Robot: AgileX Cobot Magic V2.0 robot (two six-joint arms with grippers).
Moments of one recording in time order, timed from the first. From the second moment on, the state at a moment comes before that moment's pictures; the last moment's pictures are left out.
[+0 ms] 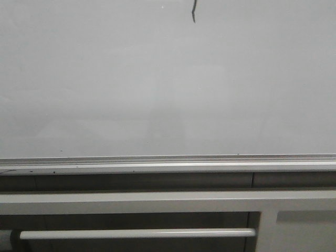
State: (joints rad) left arm -0.11 0.18 -0.41 -1.31 0.38 1.31; right arm 1.02 0.15 -0.51 1.87 -0.62 -2.05
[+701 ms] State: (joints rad) left arm -0.11 0.12 -0.19 -1.31 0.39 1.29; right arm 1.02 0.00 -0.19 1.88 -0.74 -2.04
